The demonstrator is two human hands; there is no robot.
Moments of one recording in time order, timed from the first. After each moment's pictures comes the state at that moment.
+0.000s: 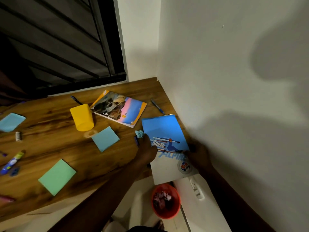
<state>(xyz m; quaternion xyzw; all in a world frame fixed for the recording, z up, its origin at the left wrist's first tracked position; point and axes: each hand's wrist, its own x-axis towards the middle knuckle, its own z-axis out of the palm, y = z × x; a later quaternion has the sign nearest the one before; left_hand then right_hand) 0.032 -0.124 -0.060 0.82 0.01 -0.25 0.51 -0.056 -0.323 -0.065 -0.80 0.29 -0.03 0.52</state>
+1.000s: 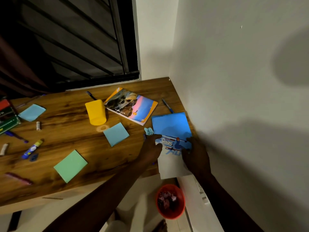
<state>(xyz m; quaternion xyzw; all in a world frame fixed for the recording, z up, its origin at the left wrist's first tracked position) 0.024 -0.106 -0.050 0.83 0.02 -0.20 0.52 -0.051 -0.284 -0.058 -0.92 0.20 -0.08 0.33</state>
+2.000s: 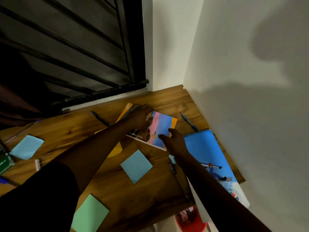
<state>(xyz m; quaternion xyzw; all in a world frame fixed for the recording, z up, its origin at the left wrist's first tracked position) 0.341 -0.001 -0.043 0.93 -0.30 -0.15 0.13 0.173 -0.144 -0.040 -0.79 0.29 0.06 0.54</state>
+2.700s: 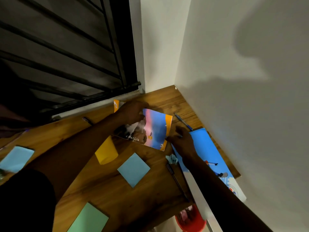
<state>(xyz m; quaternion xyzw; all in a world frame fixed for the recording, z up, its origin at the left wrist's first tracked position) 0.354 -0.004 0.009 0.90 -0.40 -0.09 0.16 0.154 -0.175 -0.041 -0.73 0.34 -0.03 0.59</state>
